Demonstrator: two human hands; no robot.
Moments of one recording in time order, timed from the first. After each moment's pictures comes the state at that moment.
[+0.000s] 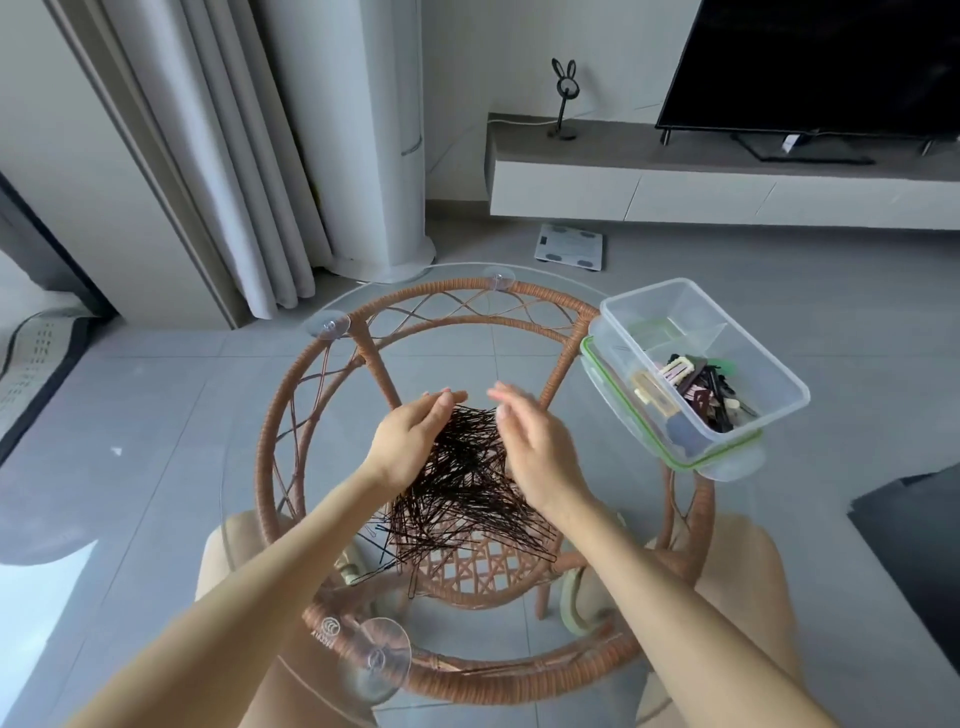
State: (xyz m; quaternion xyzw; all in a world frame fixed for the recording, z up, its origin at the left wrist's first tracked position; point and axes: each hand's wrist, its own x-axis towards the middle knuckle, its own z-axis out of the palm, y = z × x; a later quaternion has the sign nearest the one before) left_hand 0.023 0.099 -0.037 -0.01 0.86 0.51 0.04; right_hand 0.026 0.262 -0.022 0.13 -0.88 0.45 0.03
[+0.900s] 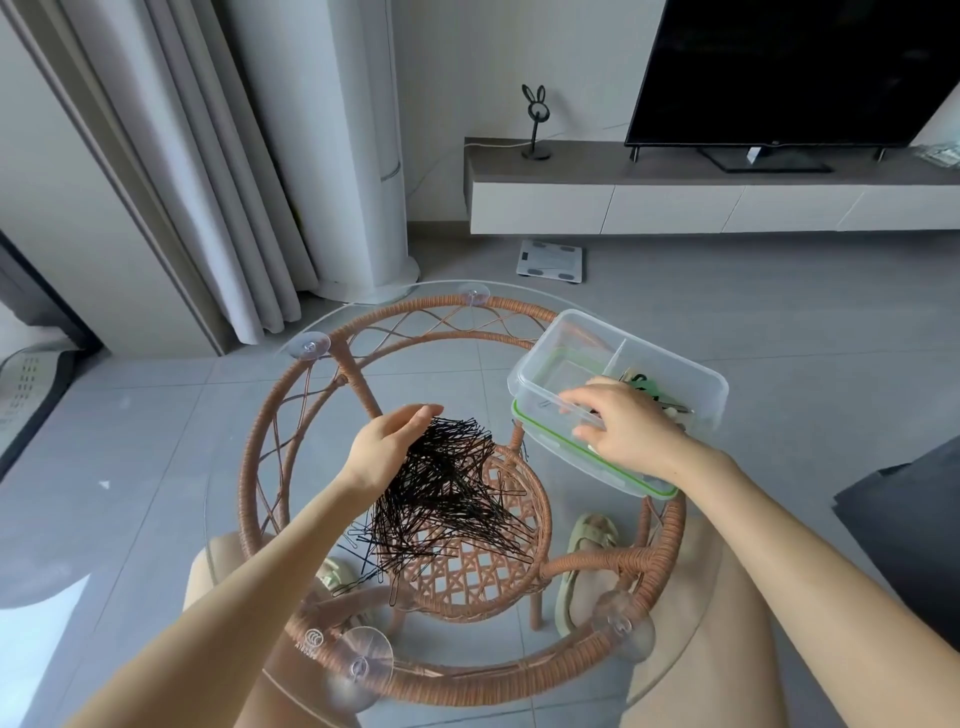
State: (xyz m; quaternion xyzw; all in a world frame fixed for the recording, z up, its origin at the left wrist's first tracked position) left_hand 0.030 0.100 -0.021 -0.04 0.83 0.55 0.07; right_hand -0.002 0.366 0.026 0.17 -0.97 0.18 -0.05
